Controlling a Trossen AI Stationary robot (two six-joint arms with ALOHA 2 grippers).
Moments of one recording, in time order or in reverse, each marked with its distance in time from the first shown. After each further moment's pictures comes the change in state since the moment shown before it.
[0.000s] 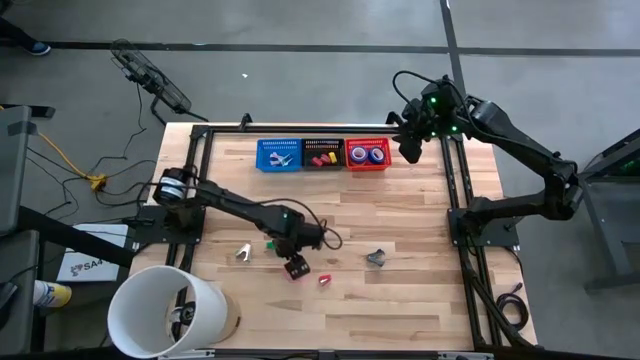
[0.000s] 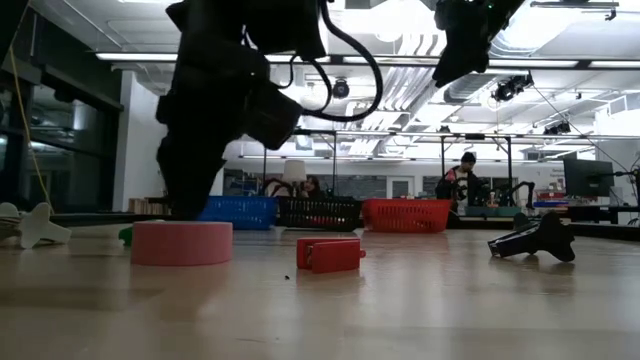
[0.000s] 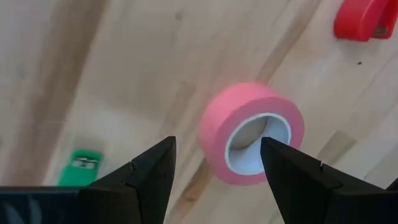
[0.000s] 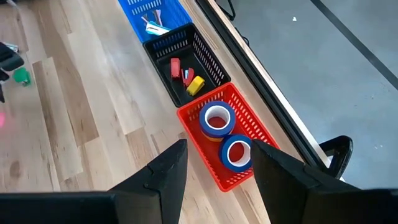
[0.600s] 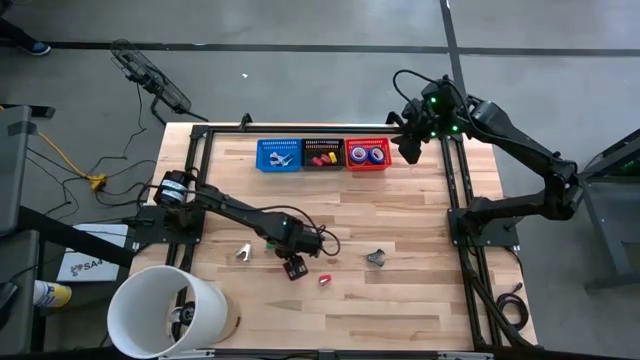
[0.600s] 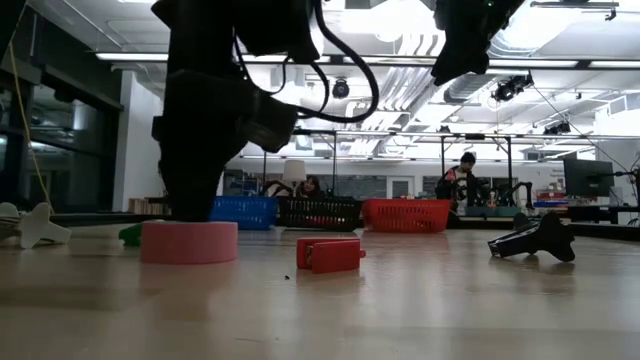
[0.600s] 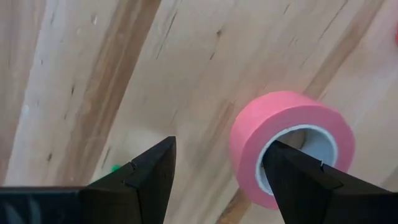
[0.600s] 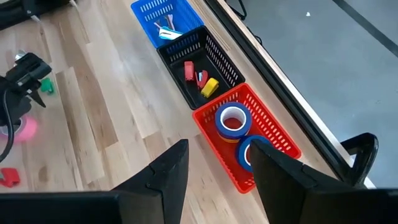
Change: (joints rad) left arm -0.041 0.014 -0.014 -0.001 -0.188 0.017; right arm 0.000 0.000 0.000 0.001 -0.055 0.059
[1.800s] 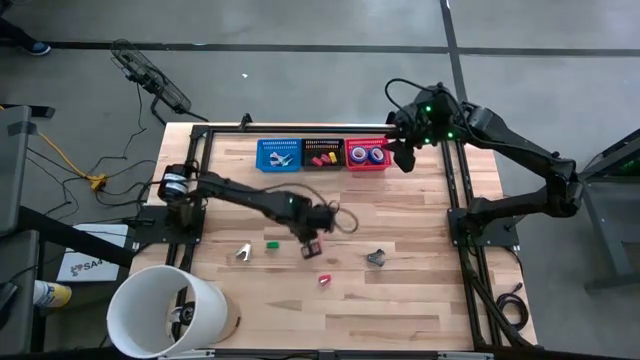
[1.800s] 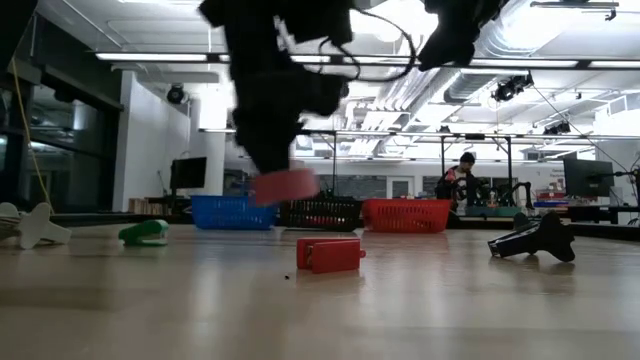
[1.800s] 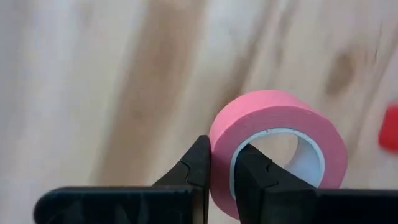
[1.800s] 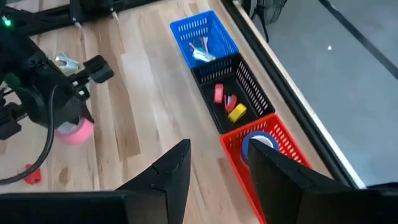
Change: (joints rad) left arm 0.135 -0.001 0.134 0.024 -0.160 0.277; right arm 0.127 0.000 0.000 0.085 -0.003 -0.008
